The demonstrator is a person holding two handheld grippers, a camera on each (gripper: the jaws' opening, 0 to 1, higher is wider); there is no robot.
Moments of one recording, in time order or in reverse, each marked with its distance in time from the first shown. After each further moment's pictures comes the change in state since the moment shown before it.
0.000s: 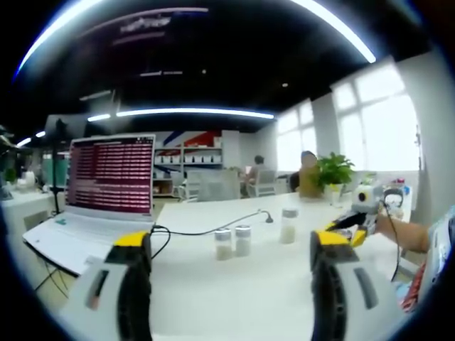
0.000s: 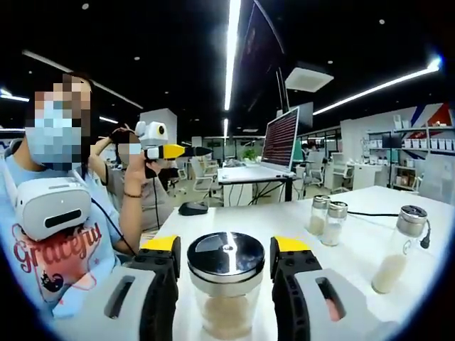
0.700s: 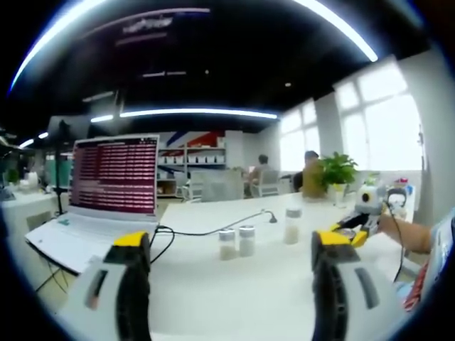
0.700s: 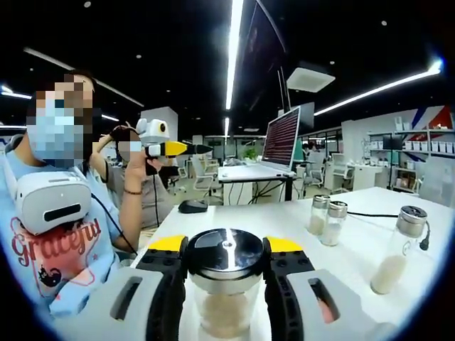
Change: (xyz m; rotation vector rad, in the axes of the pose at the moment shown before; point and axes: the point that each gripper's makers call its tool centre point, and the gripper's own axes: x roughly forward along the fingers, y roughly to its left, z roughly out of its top) left arm -0.002 0.000 -0.001 0.004 -0.004 0.023; right arm 0.000 0.001 -0.003 -0.017 0.007 -0.003
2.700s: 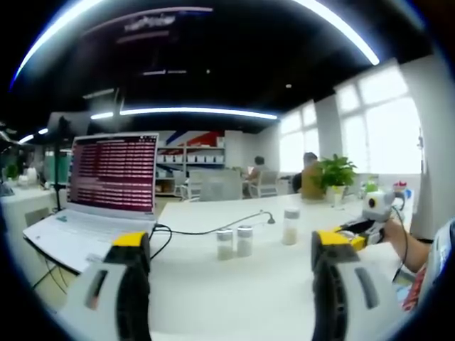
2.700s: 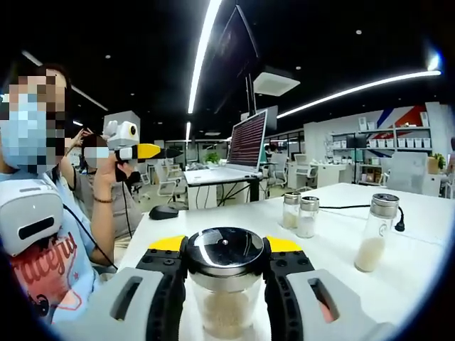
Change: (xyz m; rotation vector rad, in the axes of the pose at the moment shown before) left arm 0.001 0.001 -0.001 -0.021 0.003 -0.006; right arm -0.002 -0.004 -0.002 0.044 -0.028 -0.266
